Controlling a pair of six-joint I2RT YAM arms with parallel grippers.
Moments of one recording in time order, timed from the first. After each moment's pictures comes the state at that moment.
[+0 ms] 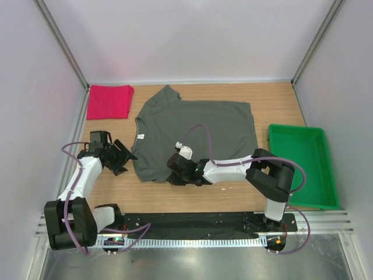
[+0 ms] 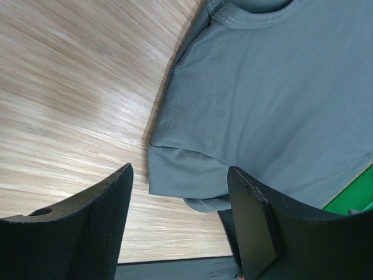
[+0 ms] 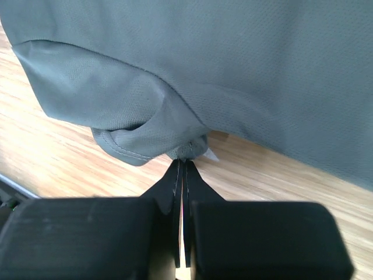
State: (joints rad) left arm 0.10 1.14 0.67 -0.62 0.25 -0.75; right arm 1.13 1.82 1.01 -0.09 0.18 1.05
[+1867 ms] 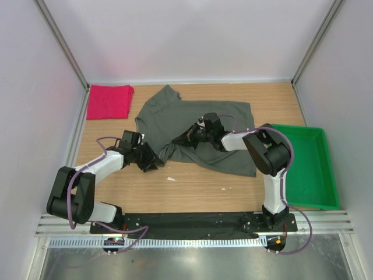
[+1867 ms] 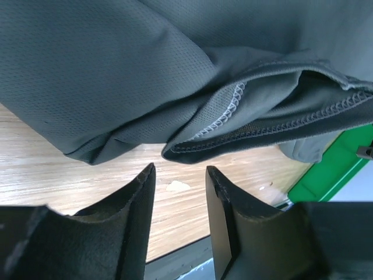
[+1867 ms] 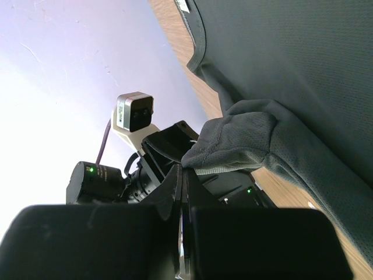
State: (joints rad) left arm -0.27 1.39 0.63 -0.28 0.35 -0.91; right arm 0.57 2.02 1.05 0.49 -0.70 1.59
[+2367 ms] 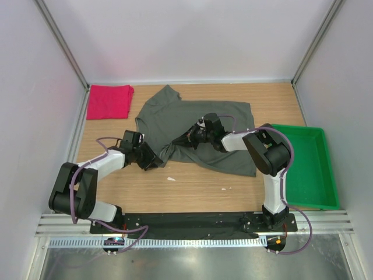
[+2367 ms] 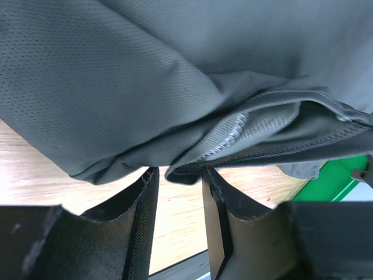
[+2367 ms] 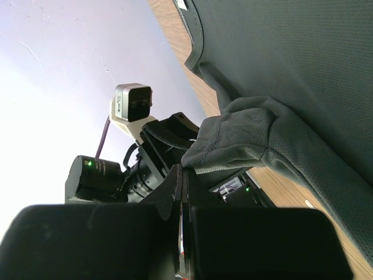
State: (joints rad) left arm -0.27 1.42 0.63 -0.22 0.31 -0.95; right arm 0.57 2.02 1.04 0.49 -0.70 1.58
